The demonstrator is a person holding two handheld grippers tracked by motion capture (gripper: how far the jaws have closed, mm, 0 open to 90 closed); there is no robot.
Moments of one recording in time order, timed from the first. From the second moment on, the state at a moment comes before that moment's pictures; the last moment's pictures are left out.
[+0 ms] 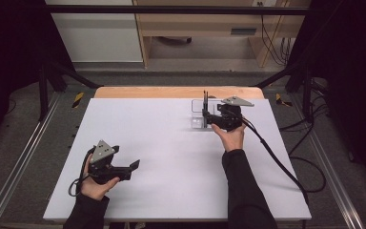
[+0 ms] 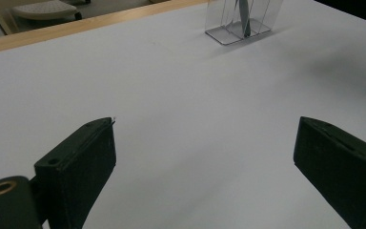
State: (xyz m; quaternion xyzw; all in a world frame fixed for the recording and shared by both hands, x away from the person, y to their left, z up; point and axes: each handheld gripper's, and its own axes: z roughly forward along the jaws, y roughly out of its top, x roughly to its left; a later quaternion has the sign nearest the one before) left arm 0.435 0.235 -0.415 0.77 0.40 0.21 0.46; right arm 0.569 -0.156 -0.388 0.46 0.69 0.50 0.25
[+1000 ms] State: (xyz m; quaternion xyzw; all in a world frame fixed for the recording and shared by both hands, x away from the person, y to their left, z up) left arm 0.434 0.236 -0.416 0.77 0.39 0.21 0.46; right arm 0.481 -0.180 -0.372 0.40 0.71 0.54 0.21
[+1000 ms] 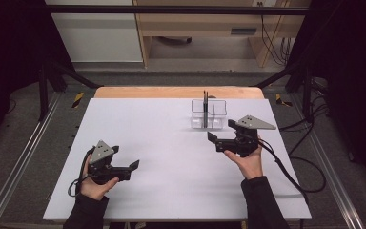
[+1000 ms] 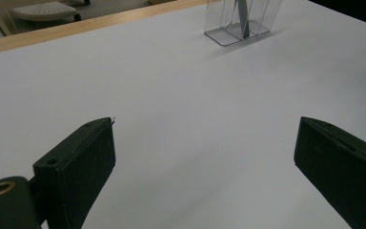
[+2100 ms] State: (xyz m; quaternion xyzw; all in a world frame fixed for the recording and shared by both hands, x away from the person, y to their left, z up) left arm 0.433 0.236 -0.419 0.77 0.39 0.21 0.46; right arm 0.436 -0.213 -0.408 0.41 0.71 0.53 0.21
